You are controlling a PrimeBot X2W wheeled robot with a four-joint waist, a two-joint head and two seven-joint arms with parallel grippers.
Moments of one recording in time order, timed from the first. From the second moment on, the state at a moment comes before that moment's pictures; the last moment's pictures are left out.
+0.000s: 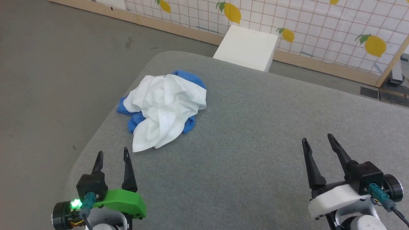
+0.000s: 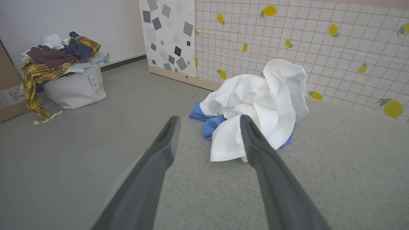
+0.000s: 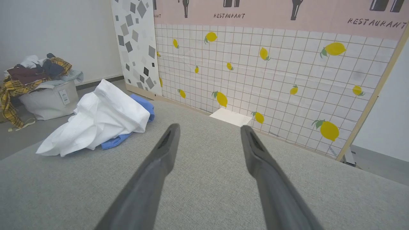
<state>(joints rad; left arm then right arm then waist) -0.01 0.07 -0.07 0.10 -0.14 0.15 -0.18 0.00 -0.05 0.01 0.03 0.02 0.12 -0.14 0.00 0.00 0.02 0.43</state>
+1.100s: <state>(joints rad) -0.01 0.10 -0.08 0.13 -0.21 0.19 -0.25 0.00 -0.05 0.01 0.05 0.05 0.12 -0.20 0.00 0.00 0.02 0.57</state>
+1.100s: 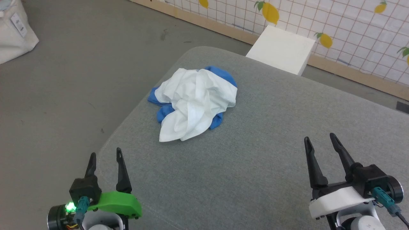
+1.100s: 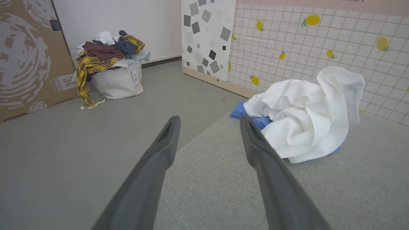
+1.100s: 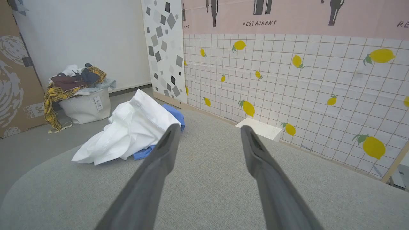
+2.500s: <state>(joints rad) -0.66 0.32 0.07 0.45 -0.67 0.03 0.53 -0.24 -0.05 0.03 -0.03 0.00 0.12 -0.20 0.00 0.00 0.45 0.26</state>
